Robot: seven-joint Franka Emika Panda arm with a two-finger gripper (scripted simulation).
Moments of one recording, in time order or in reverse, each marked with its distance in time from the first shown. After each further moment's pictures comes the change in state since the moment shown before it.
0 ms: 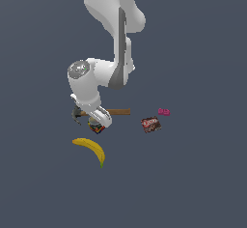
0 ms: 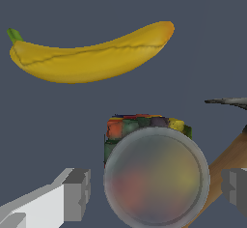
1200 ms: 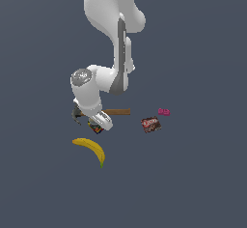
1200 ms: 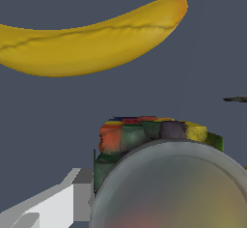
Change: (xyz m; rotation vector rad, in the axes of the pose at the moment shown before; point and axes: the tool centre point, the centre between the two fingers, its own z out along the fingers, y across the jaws) arm -0.001 0.000 0.030 -0.001 -0.003 0.003
